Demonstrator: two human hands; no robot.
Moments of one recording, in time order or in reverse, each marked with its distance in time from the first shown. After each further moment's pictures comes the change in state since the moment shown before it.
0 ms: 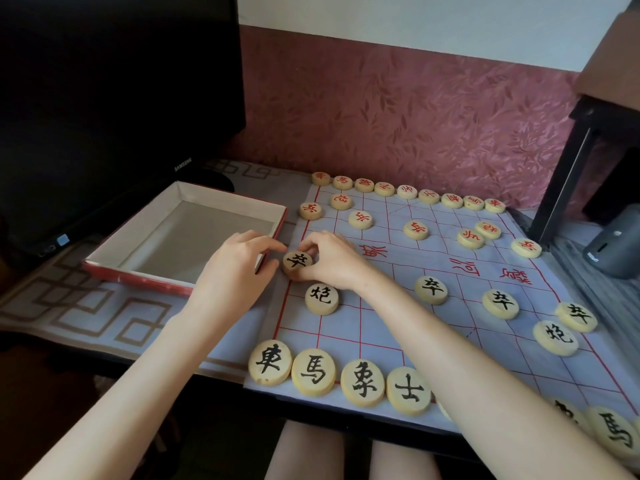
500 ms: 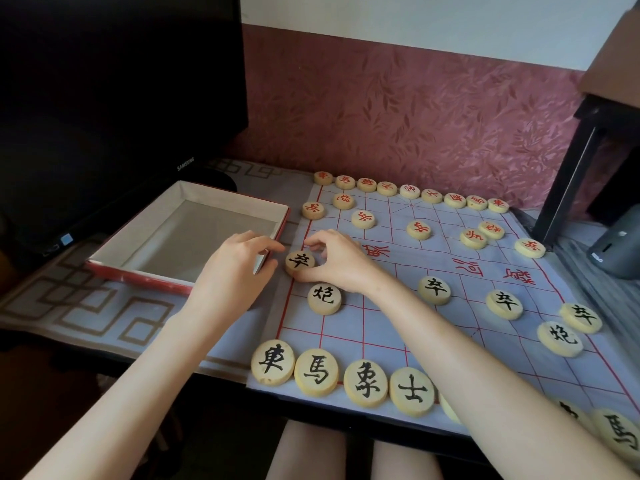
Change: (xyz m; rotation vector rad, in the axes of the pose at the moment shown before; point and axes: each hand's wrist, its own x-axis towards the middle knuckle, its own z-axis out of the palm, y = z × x) left_hand 0.000 -0.001 -0.003 0.016 -0.033 -0.047; right_hand -0.006 0.007 -0.002 0.069 0.007 -0.041
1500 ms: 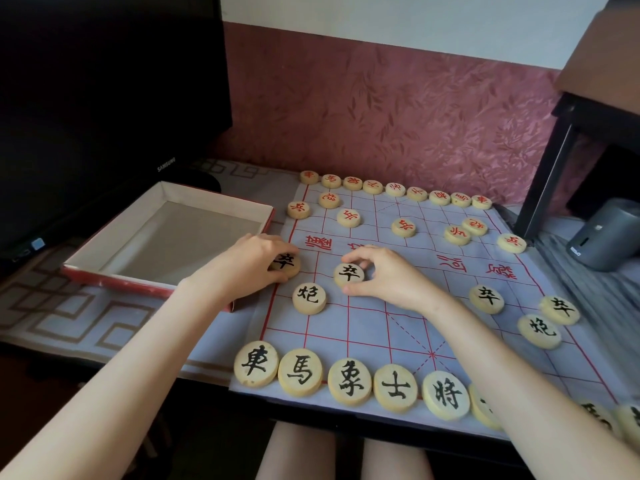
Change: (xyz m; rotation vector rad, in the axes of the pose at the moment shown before) left_hand 0.042 0.002 0.022 0.190 -0.419 0.261; right_hand -0.045 0.059 -0.035 0.078 0.007 0.067
